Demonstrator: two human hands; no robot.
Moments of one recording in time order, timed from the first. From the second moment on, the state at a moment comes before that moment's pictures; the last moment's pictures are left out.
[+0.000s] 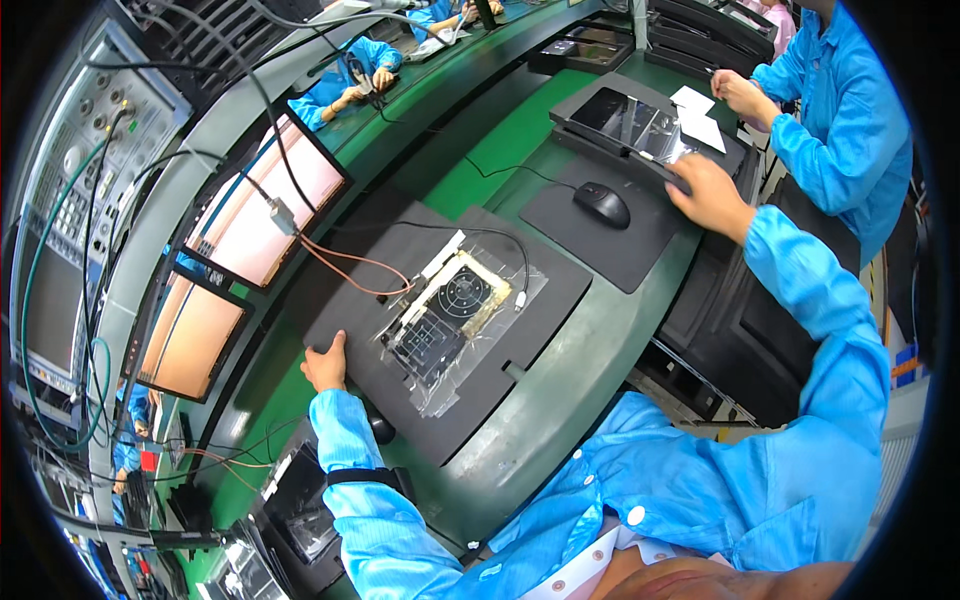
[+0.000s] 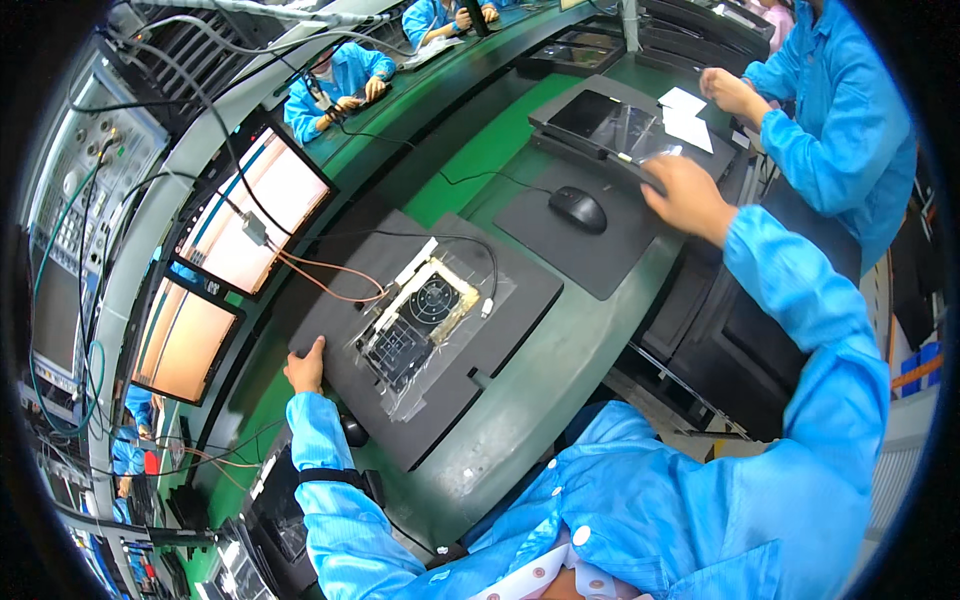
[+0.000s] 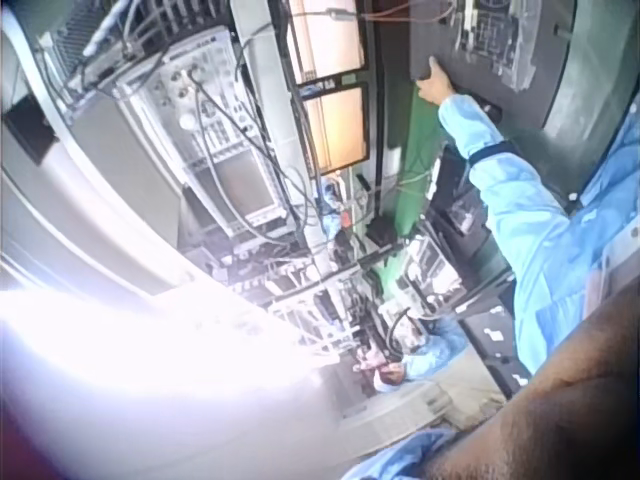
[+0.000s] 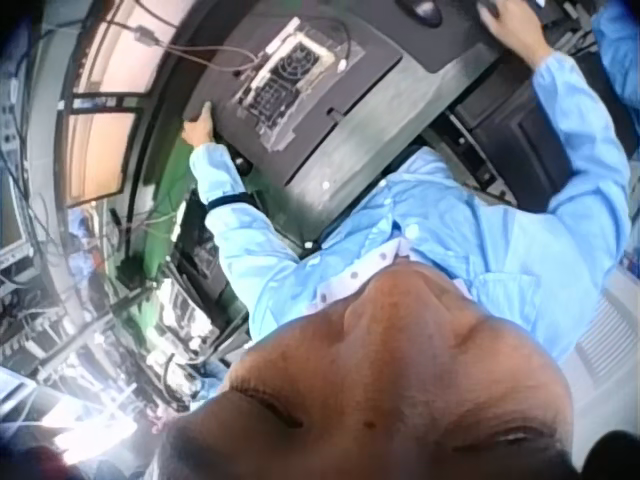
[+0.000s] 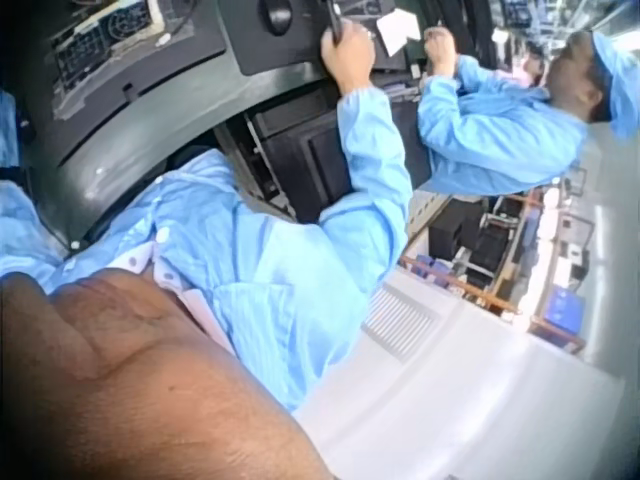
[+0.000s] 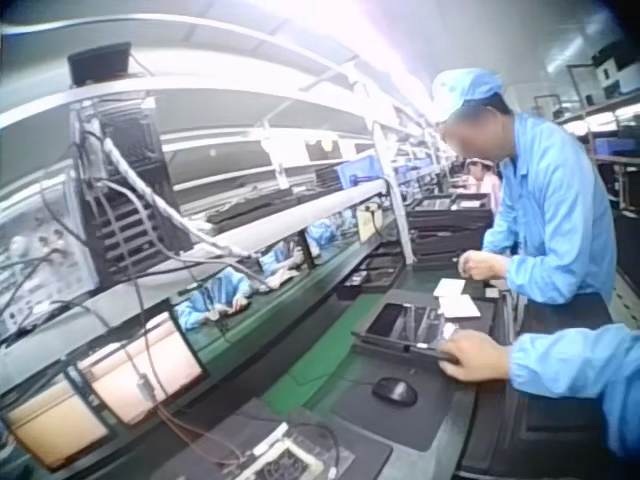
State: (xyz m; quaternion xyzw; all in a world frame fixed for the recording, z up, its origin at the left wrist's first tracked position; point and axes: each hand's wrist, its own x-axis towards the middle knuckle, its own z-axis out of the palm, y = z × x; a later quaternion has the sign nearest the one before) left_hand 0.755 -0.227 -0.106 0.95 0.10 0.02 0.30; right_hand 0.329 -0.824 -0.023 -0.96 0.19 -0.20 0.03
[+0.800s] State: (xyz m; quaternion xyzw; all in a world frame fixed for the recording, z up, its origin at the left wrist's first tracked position) left_hand 0.376 -0.437 -0.044 0.53 -0.13 -0.22 0.81; right_hand 0.350 -0.620 0.012 -0.86 -0.33 -0.39 0.07
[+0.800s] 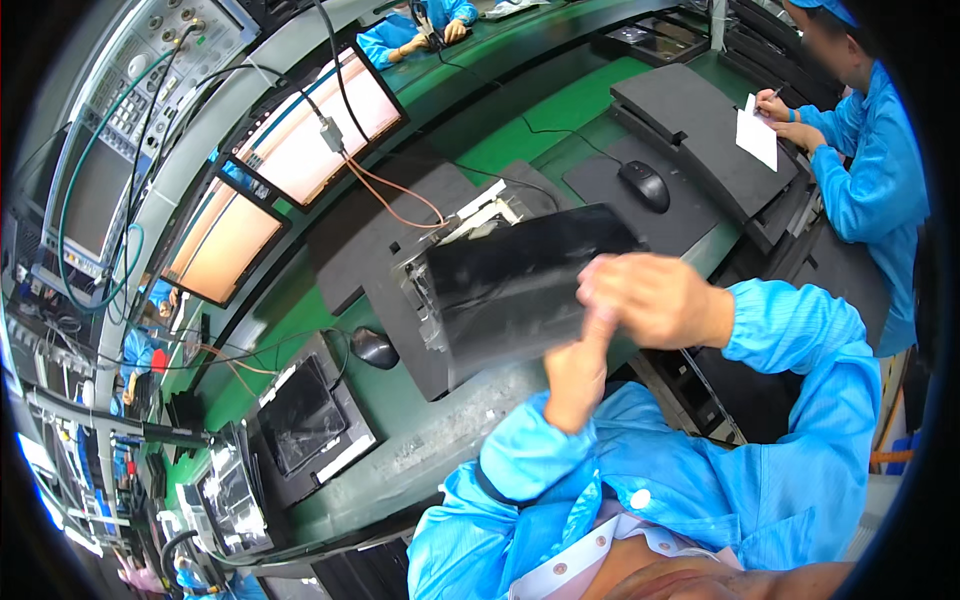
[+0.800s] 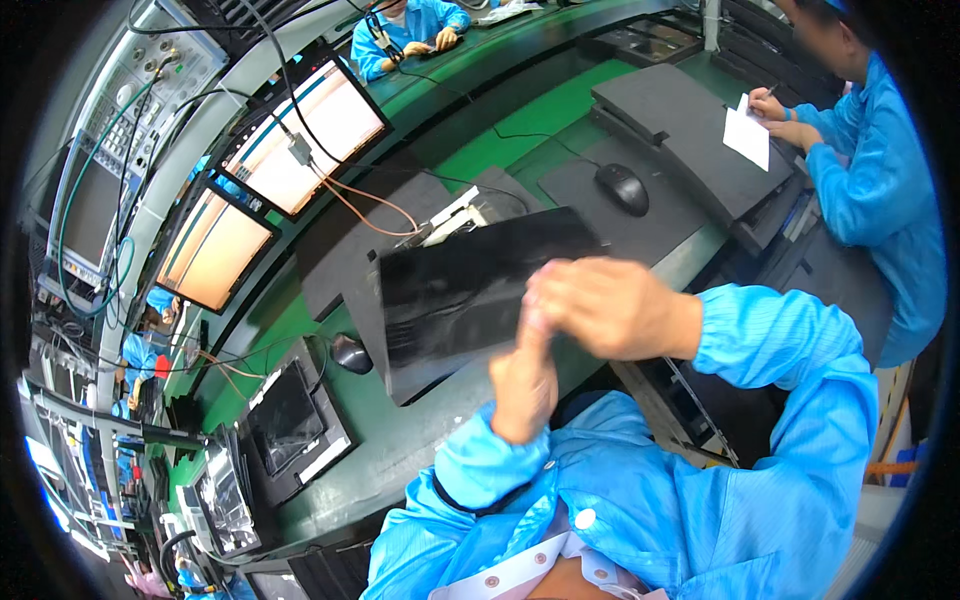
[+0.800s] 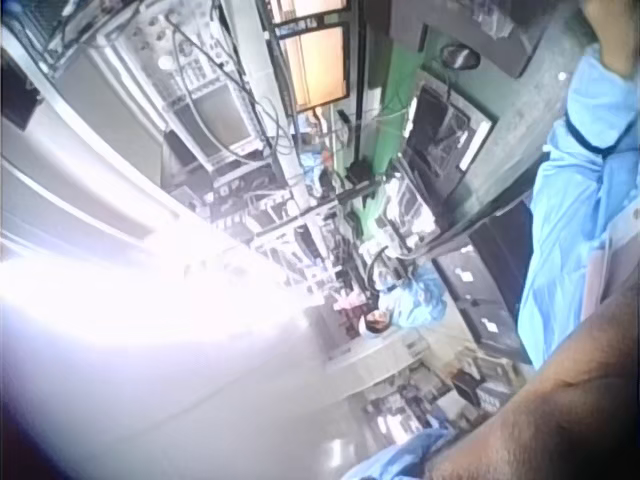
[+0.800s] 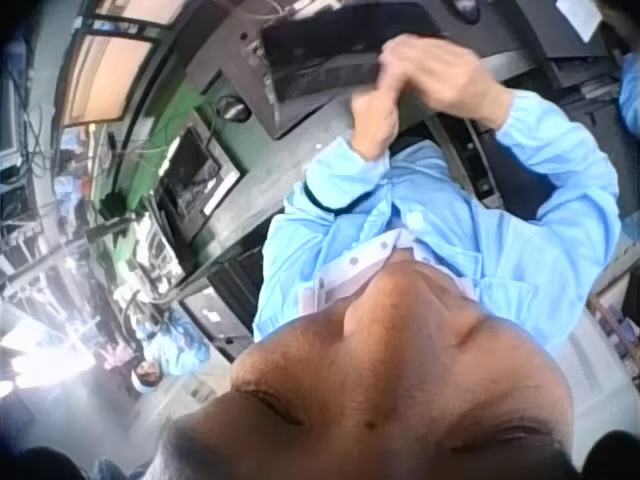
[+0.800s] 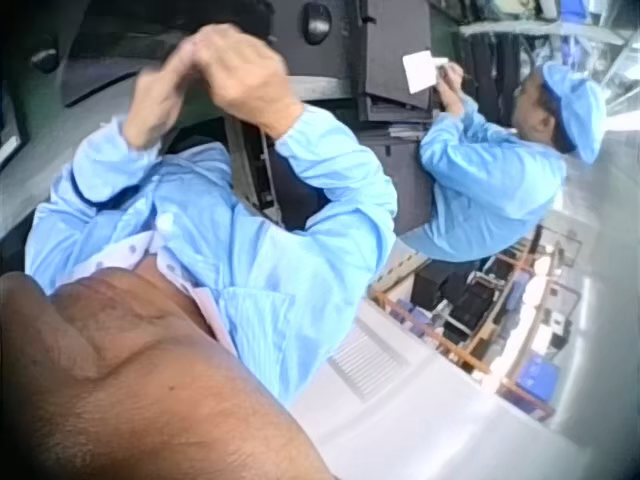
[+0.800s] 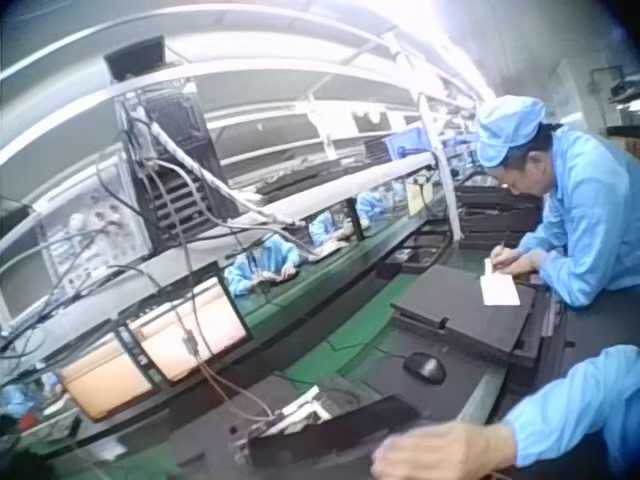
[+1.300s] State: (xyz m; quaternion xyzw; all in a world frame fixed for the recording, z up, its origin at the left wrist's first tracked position) left_hand 0.378 -0.196 -0.104 0.21 0.04 -0.01 0.98; right_hand 0.439 -0.578 -0.034 -0.89 -0.26 -0.03 0.38
